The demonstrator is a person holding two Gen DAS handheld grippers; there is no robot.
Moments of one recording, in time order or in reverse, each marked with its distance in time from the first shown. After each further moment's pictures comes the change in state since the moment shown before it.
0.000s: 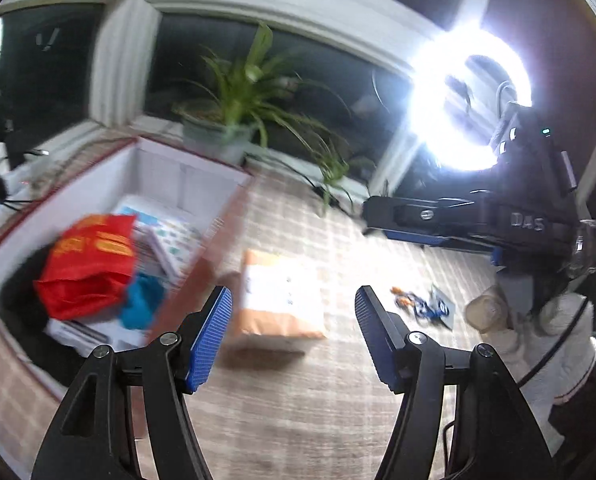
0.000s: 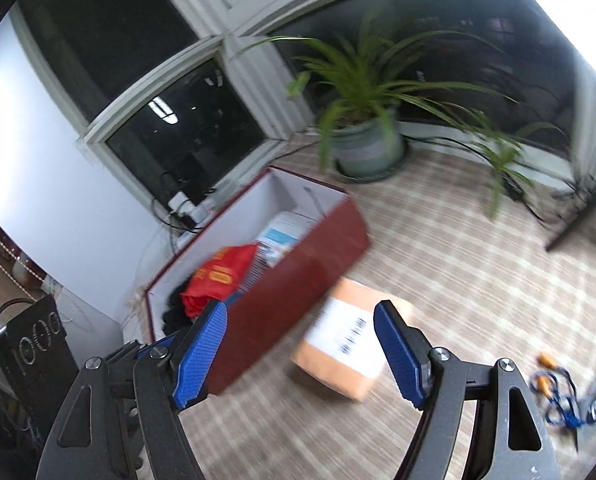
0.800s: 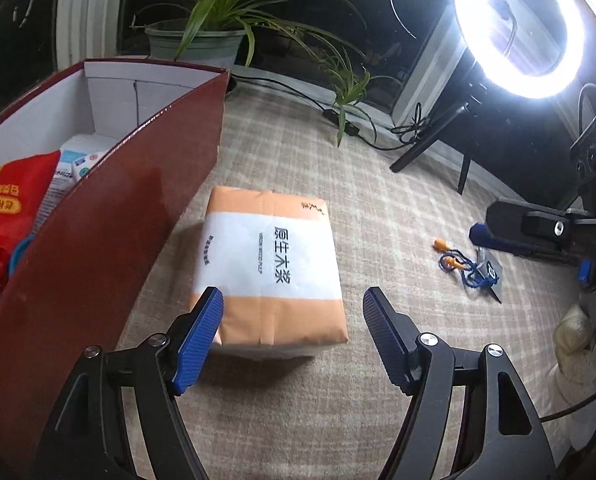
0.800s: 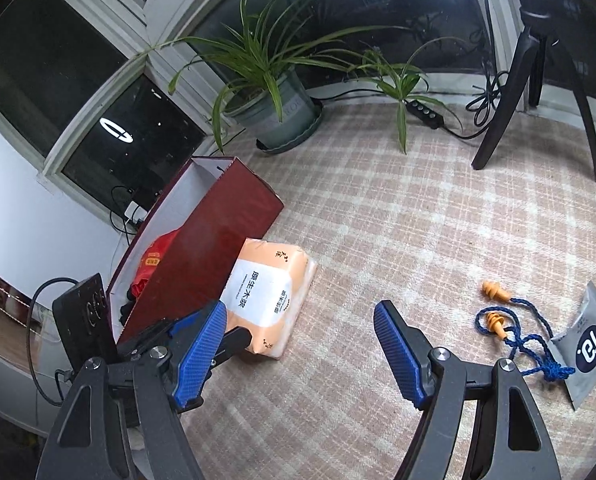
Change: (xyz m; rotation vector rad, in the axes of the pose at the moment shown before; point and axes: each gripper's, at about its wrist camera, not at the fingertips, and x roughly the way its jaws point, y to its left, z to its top) left arm 0.104 -0.007 -0.014 0.006 0.182 0.066; right arm -0.012 -0.100 -0.044 0.191 0.033 -0.041
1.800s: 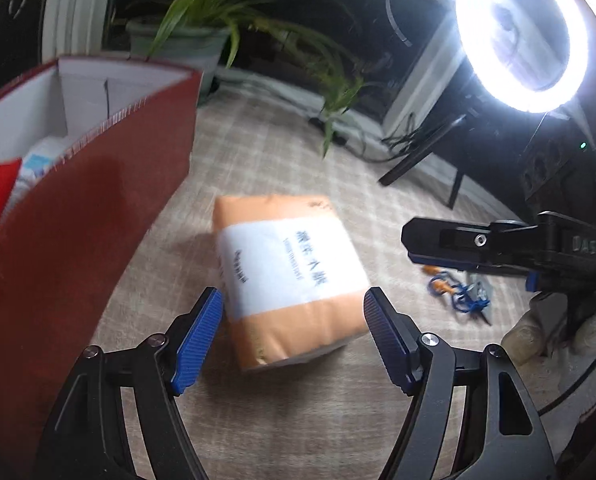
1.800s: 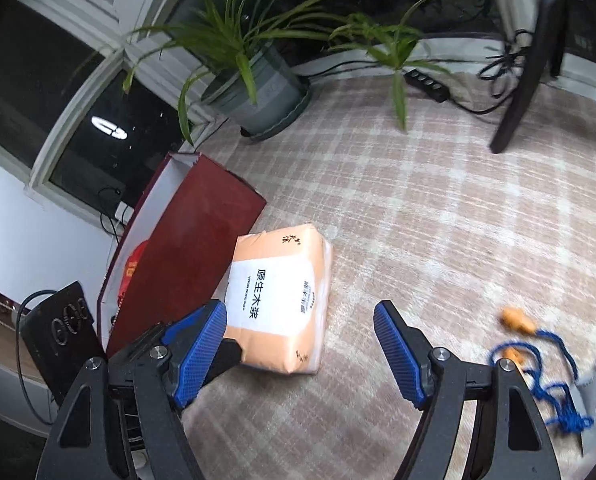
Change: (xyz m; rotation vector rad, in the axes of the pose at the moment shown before) left arm 0.032 -0.005 0.012 -0.030 0.005 -0.070; right arm 0.047 -0.027 0.020 0.048 0.080 0.042
